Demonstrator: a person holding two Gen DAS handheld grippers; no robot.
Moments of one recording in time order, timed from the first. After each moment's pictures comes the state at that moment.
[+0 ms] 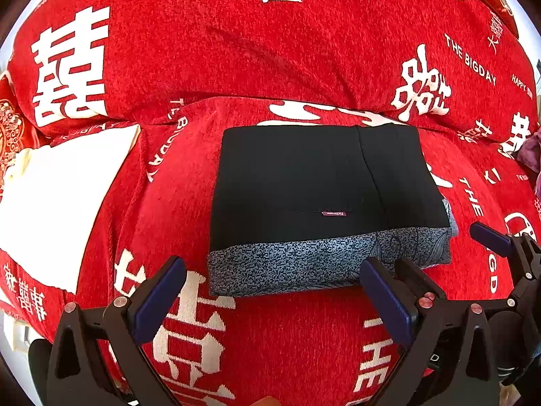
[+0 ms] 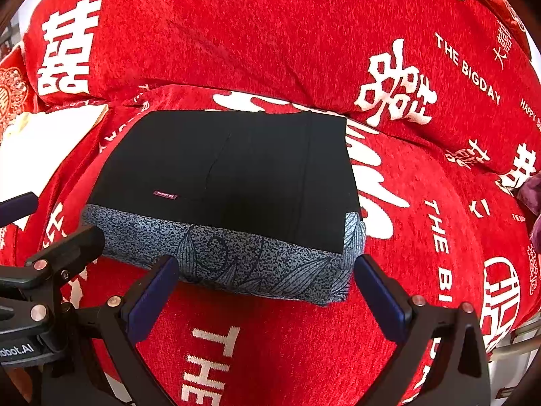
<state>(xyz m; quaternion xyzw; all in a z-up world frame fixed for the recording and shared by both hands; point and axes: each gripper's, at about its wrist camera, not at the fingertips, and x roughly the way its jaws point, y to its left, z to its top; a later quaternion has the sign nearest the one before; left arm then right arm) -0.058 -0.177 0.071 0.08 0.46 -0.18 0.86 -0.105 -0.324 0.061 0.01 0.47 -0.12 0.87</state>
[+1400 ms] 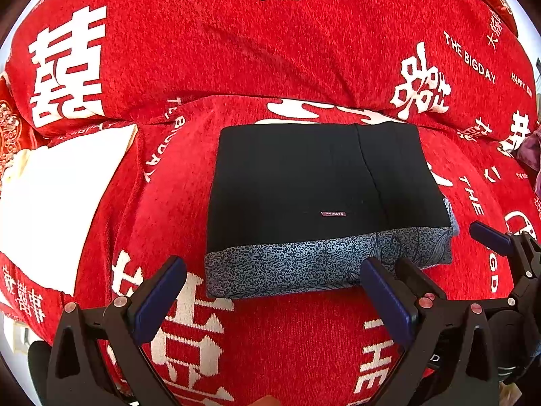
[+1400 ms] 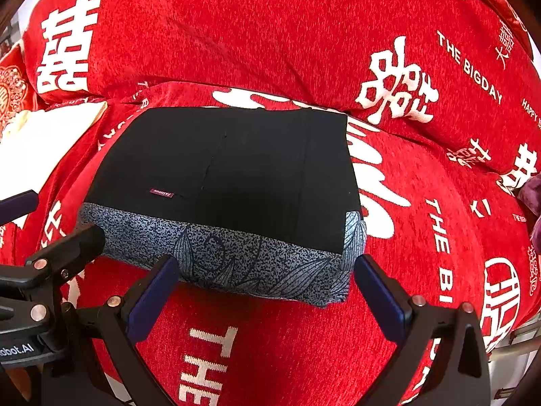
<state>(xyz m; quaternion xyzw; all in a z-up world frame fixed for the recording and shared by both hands) -0.055 -0.178 0.068 0.08 0.46 -0.19 0.86 -0.102 -0.327 0.058 0.01 0.48 -0.12 0.87</state>
